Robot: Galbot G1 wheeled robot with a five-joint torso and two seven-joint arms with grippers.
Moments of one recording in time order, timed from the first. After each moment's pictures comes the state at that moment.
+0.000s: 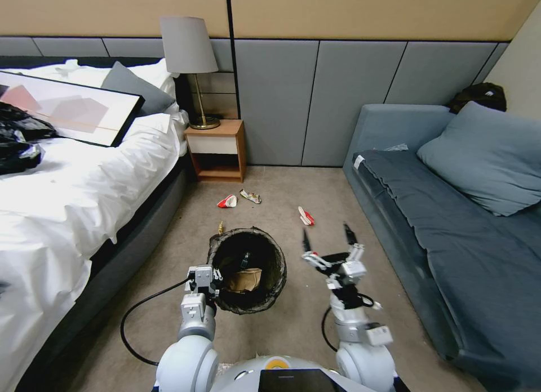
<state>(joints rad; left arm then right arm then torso) 1.72 -1.47 -0.33 -2.38 0.02 0.45 -0.32 -1.78 1.51 0.46 2.20 -0.05 0.60 0.07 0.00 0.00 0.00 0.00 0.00</state>
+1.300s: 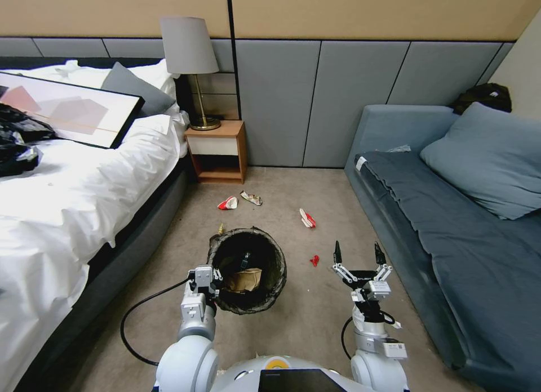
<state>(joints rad) 1.72 -1.47 -0.33 -2.38 0.02 0.45 -0.32 -1.74 1.53 0.51 2.13 -0.02 0.65 0.05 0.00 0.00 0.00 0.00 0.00</state>
